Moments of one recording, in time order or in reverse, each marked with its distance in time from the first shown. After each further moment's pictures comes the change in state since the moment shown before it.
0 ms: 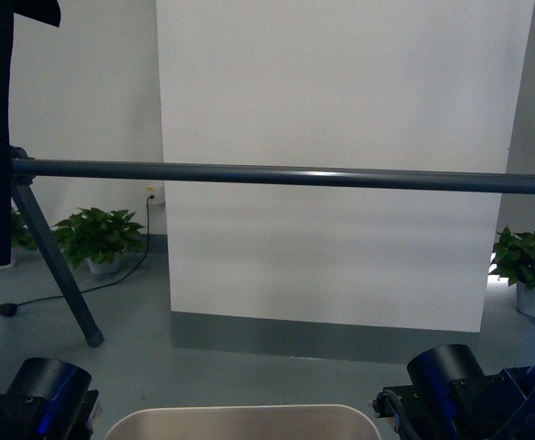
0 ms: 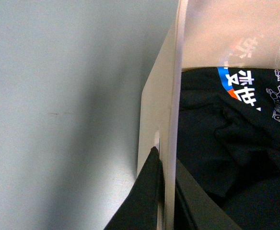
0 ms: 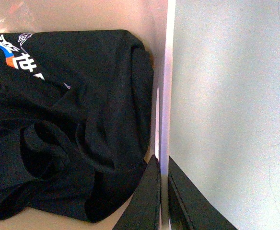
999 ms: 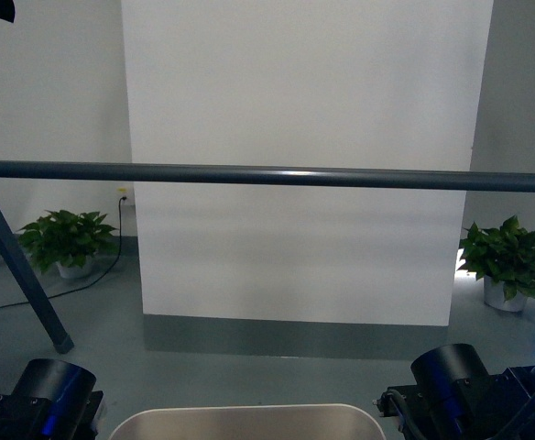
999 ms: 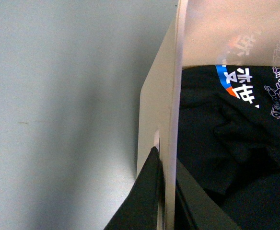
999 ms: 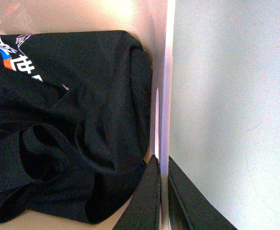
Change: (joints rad) left arm -0.005 0.000 0.000 0.000 0.003 0.000; right arm -0.005 0.000 0.000 0.000 0.003 0.000
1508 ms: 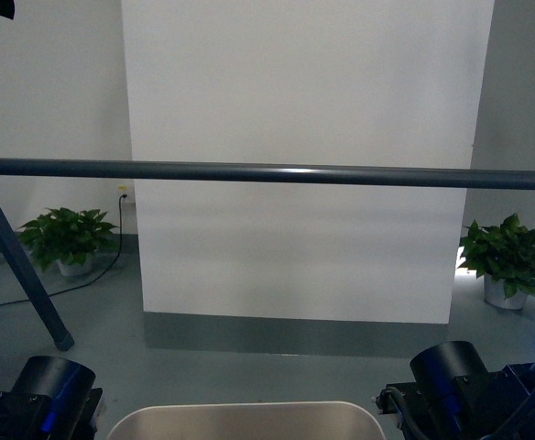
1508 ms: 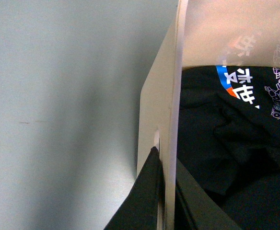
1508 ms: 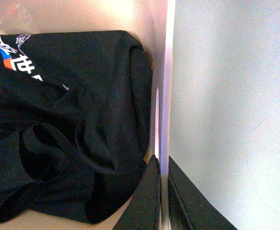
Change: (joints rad) left arm 0.001 0.000 0.000 0.000 -0.002 0.000; right arm 0.001 0.000 0.000 0.000 -0.001 0.000
